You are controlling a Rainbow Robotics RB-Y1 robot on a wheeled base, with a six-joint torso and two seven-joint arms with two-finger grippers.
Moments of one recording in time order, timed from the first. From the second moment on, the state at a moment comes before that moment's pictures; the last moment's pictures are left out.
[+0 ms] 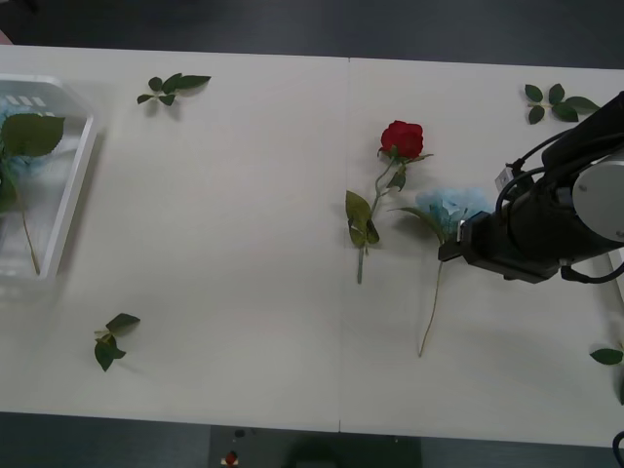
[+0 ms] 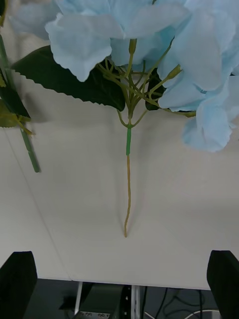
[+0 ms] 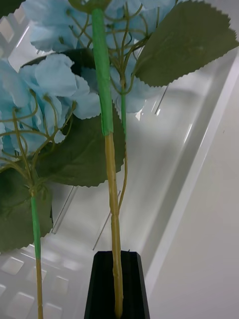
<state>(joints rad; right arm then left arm) -0.36 -0.65 0.14 -2.01 -0.83 1.75 0.81 -0.08 0.97 0.20 -1.51 1.01 0.97 -1.31</state>
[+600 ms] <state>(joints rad) -0.36 -0.66 0.25 -1.75 -0.73 1.51 1.04 -0.03 0.97 0.17 -1.49 1.01 0.83 -1.33</state>
